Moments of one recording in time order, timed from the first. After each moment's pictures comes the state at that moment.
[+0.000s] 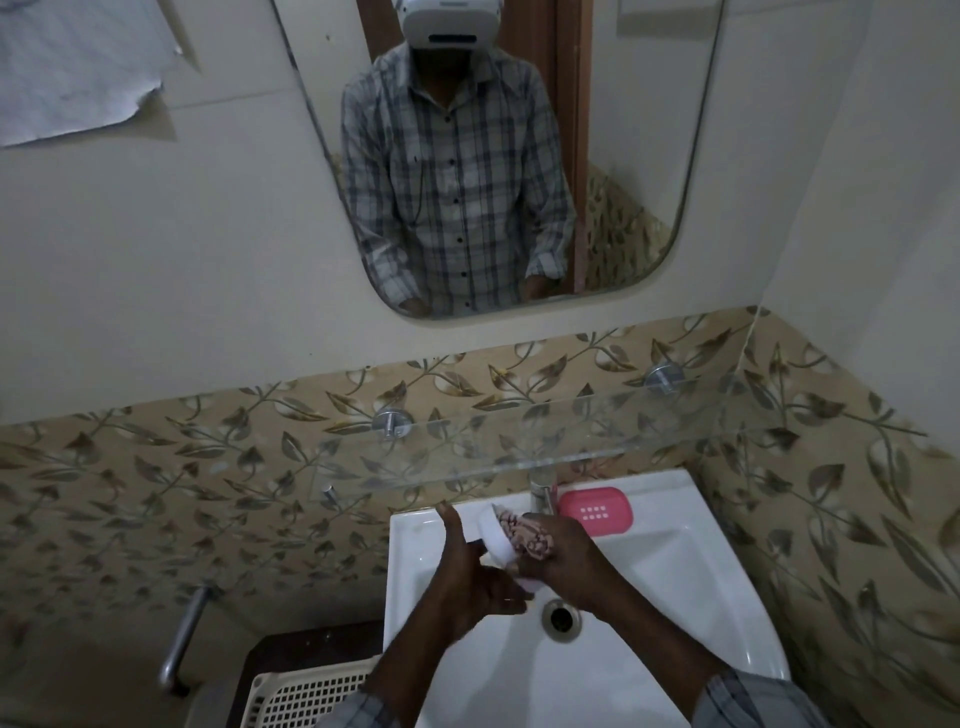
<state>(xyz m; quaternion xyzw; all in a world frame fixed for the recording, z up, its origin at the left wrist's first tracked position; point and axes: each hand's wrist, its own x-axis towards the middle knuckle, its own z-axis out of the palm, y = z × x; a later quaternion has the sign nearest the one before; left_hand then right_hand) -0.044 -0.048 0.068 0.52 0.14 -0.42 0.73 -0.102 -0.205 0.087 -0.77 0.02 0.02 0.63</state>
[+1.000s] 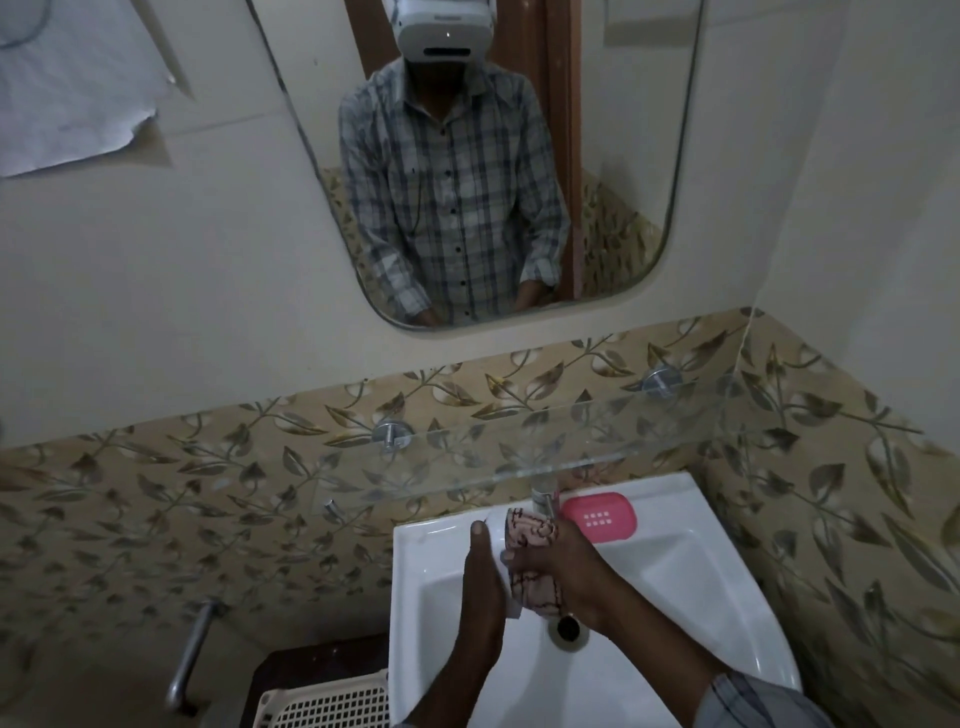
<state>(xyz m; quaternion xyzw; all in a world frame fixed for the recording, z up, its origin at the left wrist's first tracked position) -0.069 -0.077 0.064 0.59 0.14 -0.24 0.76 -0.103 -0.194 0.106 -0.60 0.14 0.09 0.78</state>
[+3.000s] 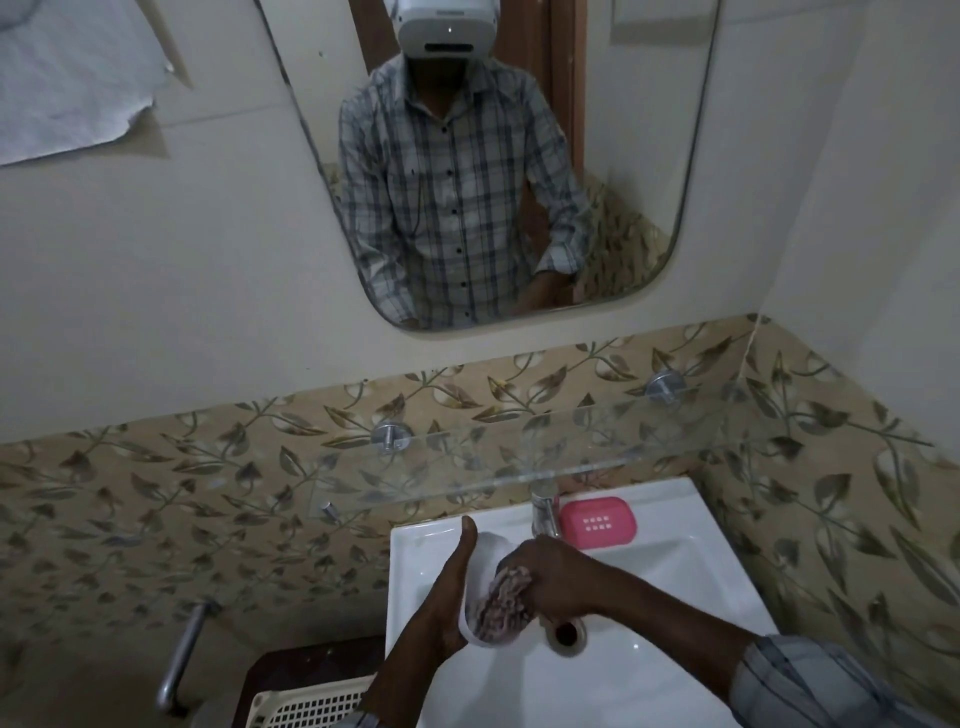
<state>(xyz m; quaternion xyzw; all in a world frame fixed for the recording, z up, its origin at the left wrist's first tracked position) -0.039 -0.034 0.071 0.44 0.17 -0.47 0.74 -0.086 -0.203 0.109 -0.92 -0.18 0.10 0.32</state>
